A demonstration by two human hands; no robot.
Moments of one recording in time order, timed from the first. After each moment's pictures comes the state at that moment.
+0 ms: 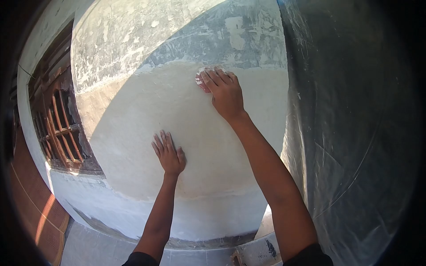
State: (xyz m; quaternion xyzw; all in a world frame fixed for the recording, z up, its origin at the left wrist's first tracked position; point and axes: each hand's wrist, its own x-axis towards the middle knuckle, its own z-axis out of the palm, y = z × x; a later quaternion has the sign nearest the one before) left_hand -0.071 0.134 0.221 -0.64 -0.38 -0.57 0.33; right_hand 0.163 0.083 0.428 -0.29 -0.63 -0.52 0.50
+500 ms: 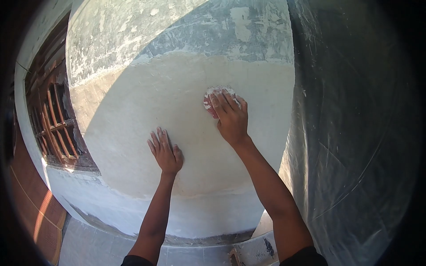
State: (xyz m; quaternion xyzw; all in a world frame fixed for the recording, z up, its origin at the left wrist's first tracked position) left_hand -0.075 0.139 0.214 -0.64 -0.38 -0.59 0.32; right_hand 0.167 0.092 0.343 -0.33 -0.63 -0.50 0.50
